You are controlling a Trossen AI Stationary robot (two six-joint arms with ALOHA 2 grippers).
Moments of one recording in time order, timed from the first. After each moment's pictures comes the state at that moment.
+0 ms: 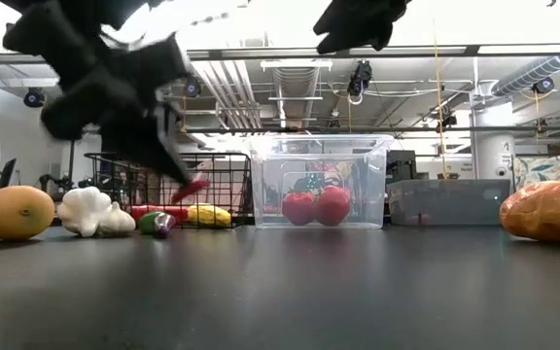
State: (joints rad) left arm -0.29 1.44 0.69 -0.12 -0.37 -0.14; right arm 0.19 1.42 1.12 -0.28 0.32 0.12
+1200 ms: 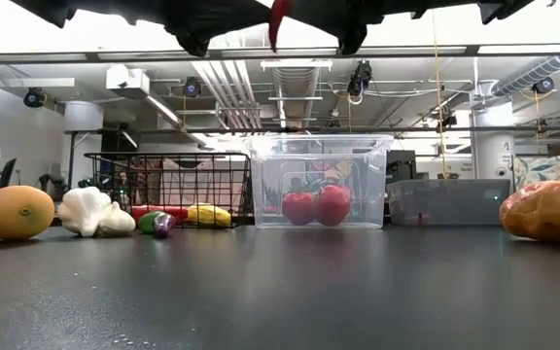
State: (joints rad) left arm -0.29 1.39 0.69 0.57 -0.37 0.10; right arm 0.26 1.54 0.83 0.63 0.25 -0.04
